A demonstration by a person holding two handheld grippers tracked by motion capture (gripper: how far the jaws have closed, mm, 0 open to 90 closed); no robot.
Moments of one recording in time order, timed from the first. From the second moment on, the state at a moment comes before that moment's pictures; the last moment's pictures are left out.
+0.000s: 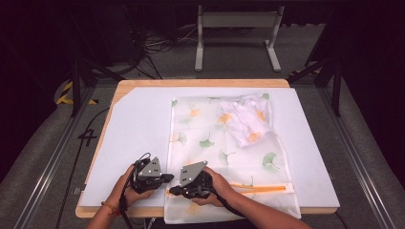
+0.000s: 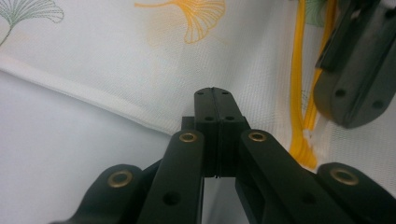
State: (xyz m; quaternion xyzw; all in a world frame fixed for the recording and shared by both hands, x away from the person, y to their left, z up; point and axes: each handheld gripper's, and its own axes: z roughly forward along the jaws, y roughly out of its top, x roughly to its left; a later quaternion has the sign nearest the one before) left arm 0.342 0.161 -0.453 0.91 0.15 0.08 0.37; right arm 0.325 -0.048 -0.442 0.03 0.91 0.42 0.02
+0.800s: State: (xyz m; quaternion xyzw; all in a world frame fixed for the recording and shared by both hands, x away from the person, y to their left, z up) left arm 0.344 0.161 -0.454 0.91 0.16 0.07 0.38; right arm 0.323 -0.033 -0.445 0.03 0.92 0.40 0.02
